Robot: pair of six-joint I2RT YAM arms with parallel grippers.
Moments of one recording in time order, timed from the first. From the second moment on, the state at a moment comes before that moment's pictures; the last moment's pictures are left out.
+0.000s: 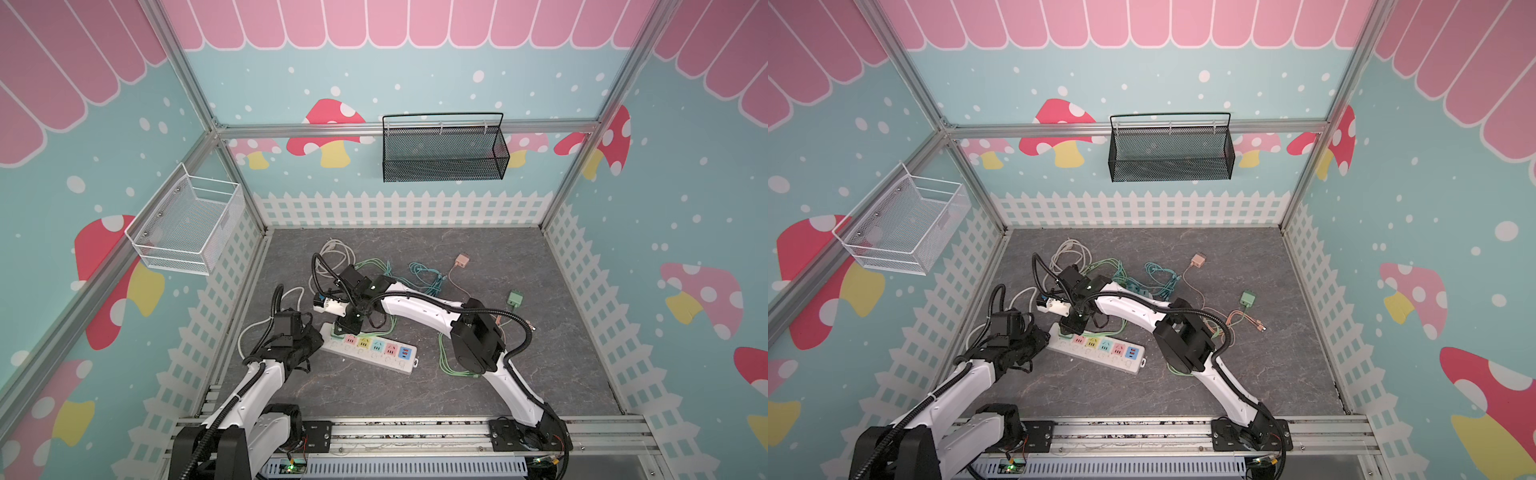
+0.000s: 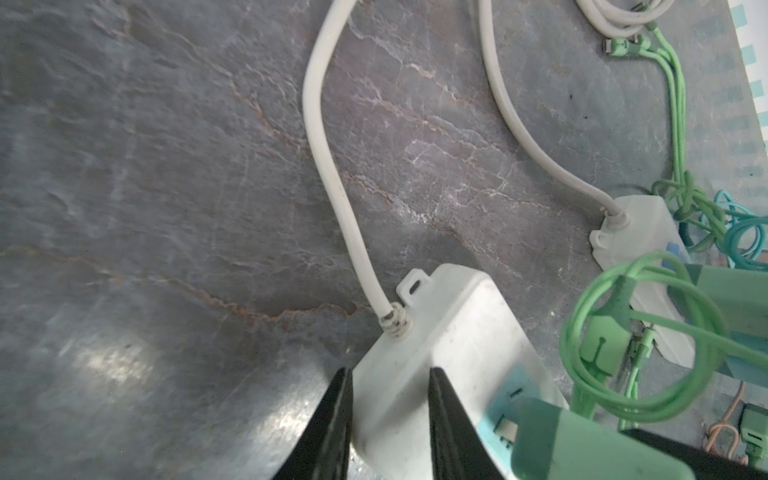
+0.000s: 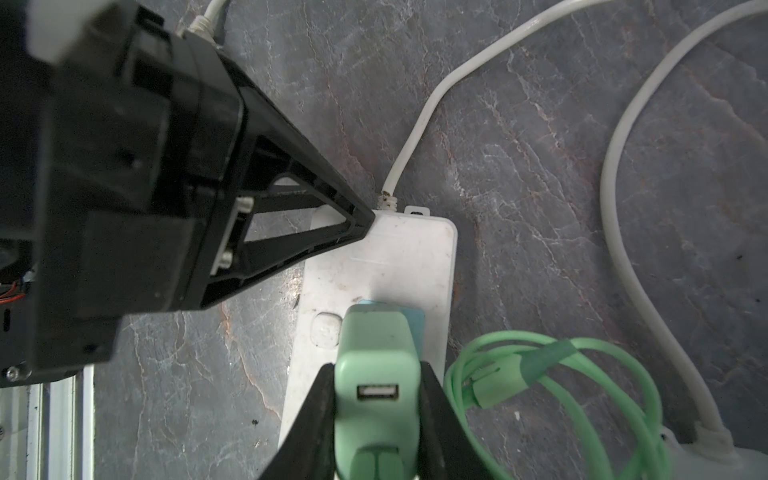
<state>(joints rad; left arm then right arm) 0.00 1.00 0.36 -0.30 0.14 -0.74 0.99 2.35 2.08 -0.78 -0.34 -0.32</state>
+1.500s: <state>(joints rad) 0.00 0.90 0.30 -0.31 0.14 -0.77 1.06 2.44 2.25 -0.91 -0.16 -0.28</state>
